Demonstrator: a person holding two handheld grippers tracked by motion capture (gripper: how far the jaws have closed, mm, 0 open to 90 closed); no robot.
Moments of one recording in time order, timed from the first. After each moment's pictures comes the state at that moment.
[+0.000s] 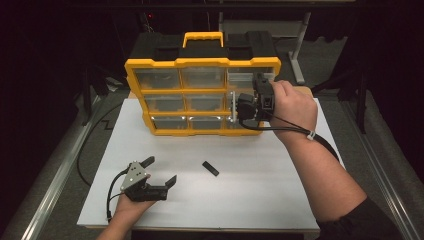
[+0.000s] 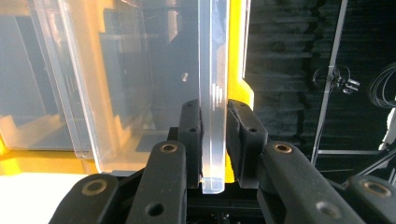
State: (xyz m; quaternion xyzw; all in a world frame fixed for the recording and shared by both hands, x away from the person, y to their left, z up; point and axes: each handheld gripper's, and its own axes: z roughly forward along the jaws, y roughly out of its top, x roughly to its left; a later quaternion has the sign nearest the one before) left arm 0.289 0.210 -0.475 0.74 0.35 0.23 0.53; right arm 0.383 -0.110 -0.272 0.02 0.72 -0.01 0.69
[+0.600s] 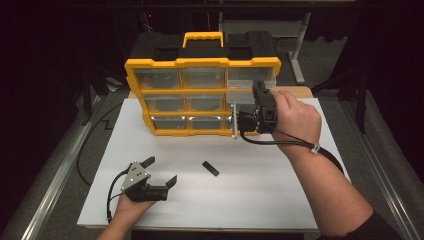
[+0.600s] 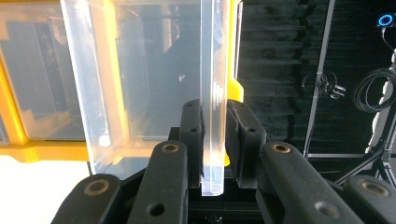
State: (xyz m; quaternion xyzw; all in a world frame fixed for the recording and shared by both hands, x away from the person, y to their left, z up) left arm 0.289 0.209 -0.475 0.74 0.35 0.22 0.53; right arm 0.353 -0.111 -0.277 0.00 0.71 0.00 0.70
